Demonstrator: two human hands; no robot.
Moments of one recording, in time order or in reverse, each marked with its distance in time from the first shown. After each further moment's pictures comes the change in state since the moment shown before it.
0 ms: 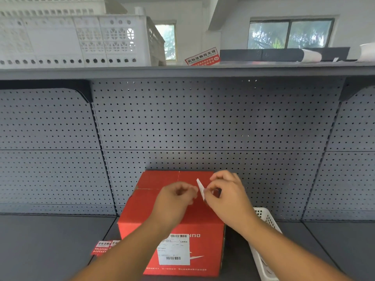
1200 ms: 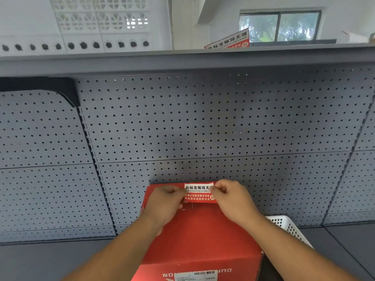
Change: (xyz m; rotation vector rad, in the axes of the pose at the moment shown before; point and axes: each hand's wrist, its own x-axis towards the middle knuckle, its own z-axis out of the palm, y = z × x) left_hand 0.114 -0.042 -0.066 0.093 -0.007 -0.182; right_hand 0.078 0.014 0.077 0.071 -0.112 0.331
